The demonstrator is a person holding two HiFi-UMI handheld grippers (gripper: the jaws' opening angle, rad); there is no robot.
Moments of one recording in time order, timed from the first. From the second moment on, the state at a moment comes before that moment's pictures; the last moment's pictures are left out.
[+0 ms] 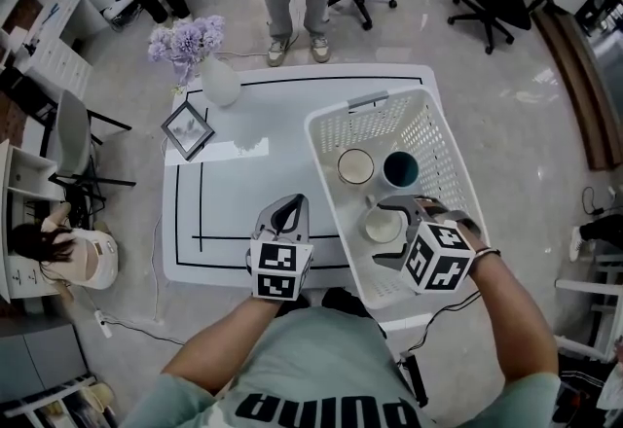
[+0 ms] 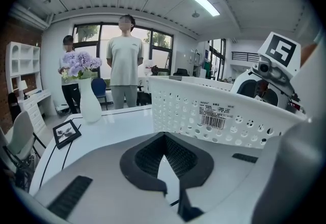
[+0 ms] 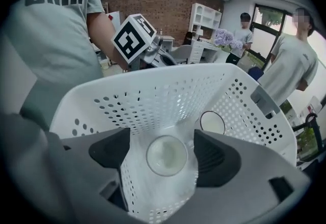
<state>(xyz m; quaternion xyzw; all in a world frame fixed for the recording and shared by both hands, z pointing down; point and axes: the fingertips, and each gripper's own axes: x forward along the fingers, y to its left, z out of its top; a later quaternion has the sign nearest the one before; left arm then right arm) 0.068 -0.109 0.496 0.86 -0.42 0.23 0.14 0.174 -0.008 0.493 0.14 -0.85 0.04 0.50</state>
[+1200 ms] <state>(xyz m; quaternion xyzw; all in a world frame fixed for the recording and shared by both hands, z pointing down) 0.027 -0.090 0.410 0.89 -0.40 0.17 0.14 0.133 -0.046 0.374 0.53 -0.78 0.15 0.28</state>
